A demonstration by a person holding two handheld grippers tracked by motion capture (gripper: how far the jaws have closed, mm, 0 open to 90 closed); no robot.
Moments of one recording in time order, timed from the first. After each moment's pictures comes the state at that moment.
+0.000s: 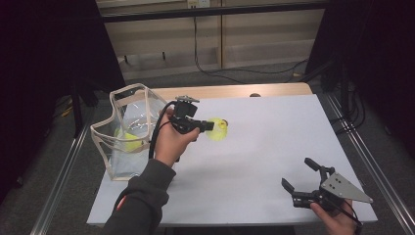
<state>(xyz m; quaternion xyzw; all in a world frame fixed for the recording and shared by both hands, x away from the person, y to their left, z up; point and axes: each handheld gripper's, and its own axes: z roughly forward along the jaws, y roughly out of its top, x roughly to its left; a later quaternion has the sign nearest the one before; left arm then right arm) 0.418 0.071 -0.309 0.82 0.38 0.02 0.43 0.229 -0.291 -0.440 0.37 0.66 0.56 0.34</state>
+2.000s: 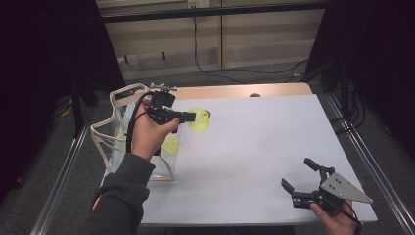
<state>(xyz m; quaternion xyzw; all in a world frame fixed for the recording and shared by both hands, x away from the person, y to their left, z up) 0.420 0.115 -0.272 0.81 0.41 0.04 0.43 0.228 -0.290 -0.439 0.36 0.66 0.56 0.34</state>
